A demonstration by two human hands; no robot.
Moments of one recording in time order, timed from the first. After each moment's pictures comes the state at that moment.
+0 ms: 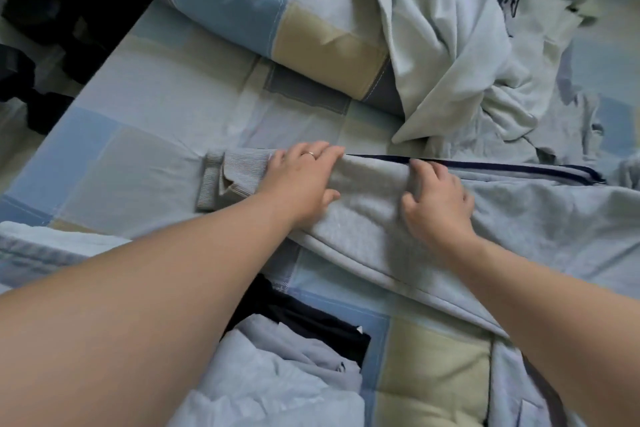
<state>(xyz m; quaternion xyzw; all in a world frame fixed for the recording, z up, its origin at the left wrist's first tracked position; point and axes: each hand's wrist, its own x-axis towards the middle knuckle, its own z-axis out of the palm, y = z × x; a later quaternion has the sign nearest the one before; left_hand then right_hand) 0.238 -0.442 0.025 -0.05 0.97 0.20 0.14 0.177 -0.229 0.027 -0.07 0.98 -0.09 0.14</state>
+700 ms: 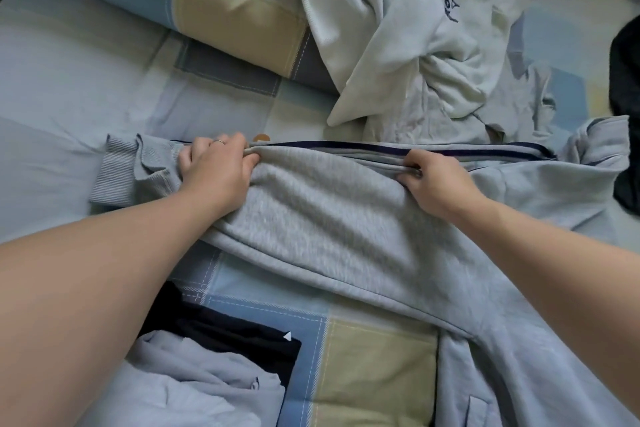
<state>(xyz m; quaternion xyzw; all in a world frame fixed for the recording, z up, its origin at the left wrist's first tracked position) 0.215 -0.425 -0.030 -0.24 0.94 0.20 0.10 0.105 -0.135 0.021 -0.14 0.97 -0.09 0.20</state>
